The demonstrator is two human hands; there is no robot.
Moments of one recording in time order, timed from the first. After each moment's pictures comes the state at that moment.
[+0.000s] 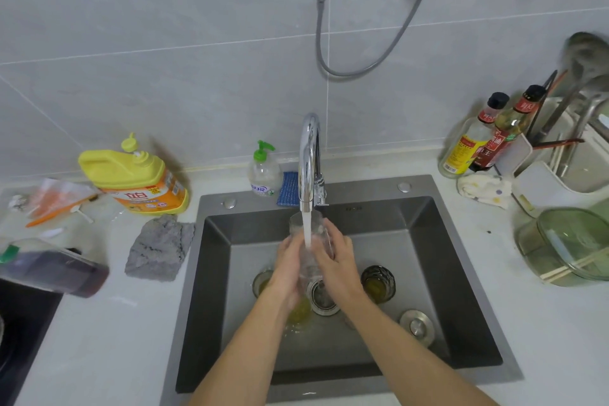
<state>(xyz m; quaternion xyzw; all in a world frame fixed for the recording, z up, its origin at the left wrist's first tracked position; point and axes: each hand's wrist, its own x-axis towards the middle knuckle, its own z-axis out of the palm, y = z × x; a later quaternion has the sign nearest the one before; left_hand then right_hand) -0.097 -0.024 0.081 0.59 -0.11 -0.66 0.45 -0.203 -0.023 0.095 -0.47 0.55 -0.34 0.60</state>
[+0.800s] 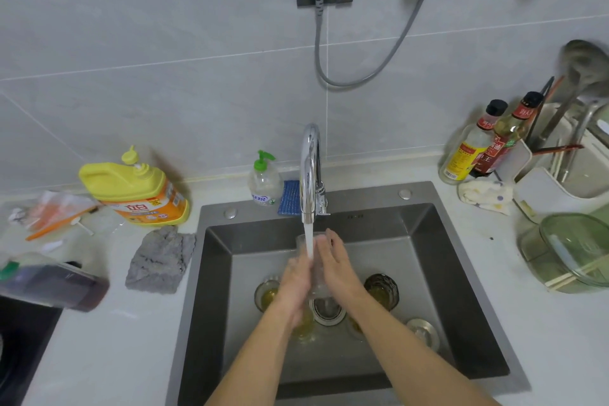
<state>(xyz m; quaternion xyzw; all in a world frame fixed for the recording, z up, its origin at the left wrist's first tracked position) -0.101 -0.018 0.086 0.63 -0.21 -0.63 0.40 -0.200 -0.038 0.087 -0.48 0.55 -0.27 0.63</state>
